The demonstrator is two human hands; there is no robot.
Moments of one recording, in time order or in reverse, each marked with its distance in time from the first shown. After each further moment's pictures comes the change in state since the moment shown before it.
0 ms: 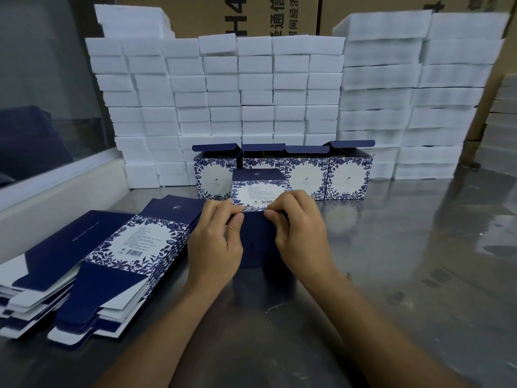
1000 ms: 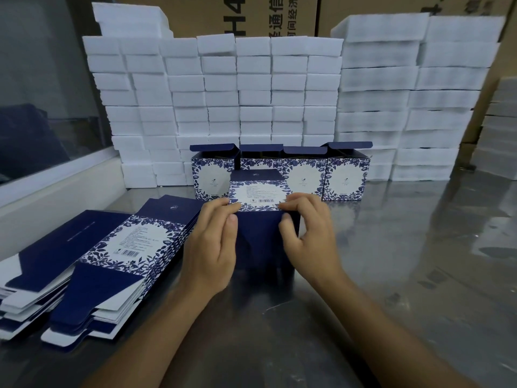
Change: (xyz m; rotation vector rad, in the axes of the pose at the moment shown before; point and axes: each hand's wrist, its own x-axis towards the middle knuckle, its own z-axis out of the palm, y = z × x) left_hand -0.003 -0.005 -0.007 -0.005 -0.101 0.032; right_hand -0.008 0.012 -0.013 0.173 -0.016 0.172
